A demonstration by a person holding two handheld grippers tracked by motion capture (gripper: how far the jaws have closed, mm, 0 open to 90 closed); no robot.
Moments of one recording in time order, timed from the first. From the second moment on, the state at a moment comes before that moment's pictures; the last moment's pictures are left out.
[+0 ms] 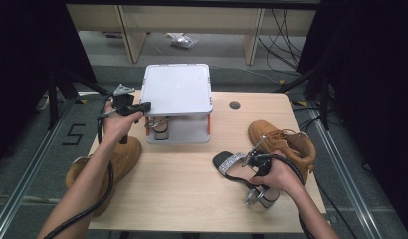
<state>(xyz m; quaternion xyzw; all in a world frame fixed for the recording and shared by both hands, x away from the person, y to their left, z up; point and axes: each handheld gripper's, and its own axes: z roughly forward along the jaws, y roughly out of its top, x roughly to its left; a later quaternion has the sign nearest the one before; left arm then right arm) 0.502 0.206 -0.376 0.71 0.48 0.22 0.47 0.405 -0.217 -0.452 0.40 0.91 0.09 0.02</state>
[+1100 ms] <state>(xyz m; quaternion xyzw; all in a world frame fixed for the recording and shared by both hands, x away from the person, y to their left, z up) 0.502 0.205 -0.375 0.71 0.48 0.21 0.47 0.422 -0.201 -0.468 0.43 0.90 0.01 -0.02</state>
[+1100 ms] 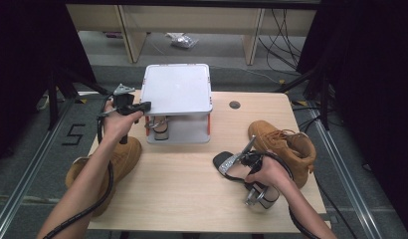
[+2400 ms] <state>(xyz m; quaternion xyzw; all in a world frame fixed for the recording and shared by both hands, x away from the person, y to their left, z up) 0.503 0.206 -0.375 0.71 0.48 0.21 0.47 0.415 -0.206 -0.465 0.50 0.87 0.07 0.00</state>
